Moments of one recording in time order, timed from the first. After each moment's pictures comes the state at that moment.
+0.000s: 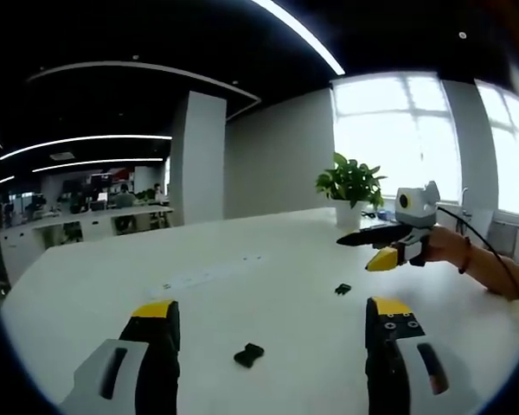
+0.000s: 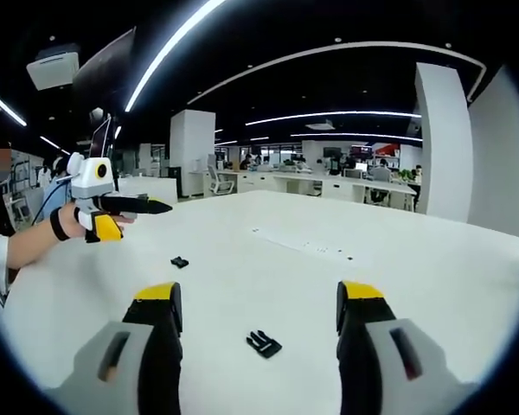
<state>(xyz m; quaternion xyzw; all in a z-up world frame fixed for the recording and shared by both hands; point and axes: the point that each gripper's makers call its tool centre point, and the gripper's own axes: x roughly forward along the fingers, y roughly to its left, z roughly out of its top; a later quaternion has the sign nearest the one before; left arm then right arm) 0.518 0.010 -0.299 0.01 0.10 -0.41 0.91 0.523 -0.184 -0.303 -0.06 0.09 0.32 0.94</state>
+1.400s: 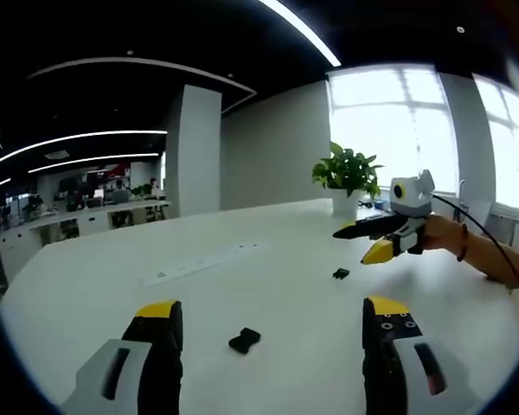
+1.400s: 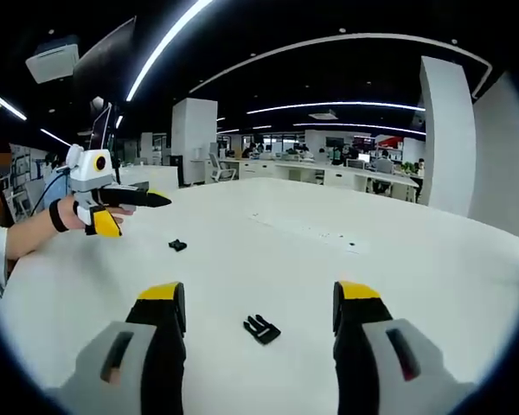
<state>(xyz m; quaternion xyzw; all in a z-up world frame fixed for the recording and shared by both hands) 0.514 0.008 -0.318 0.02 0.11 -0.42 0.90 0.522 -0.186 -0.324 -0.07 0.11 0.32 0.94</state>
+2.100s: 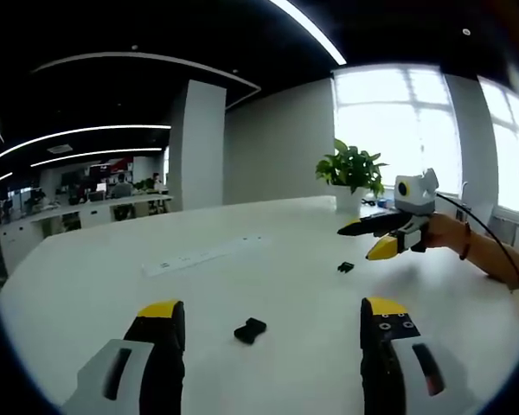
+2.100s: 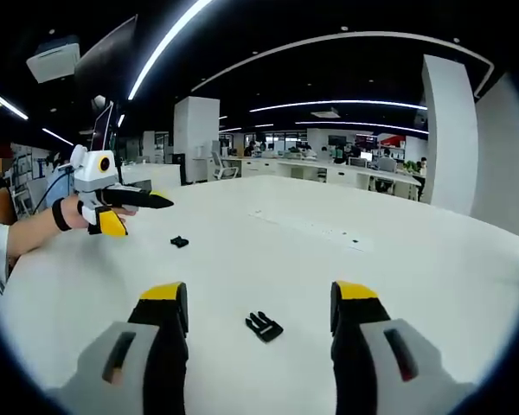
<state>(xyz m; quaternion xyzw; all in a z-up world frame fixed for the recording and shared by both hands) 0.516 0.016 -0.330 0.02 0.13 -0.41 0.90 0.518 -0.182 -0.327 -0.08 0.12 0.33 0.93</state>
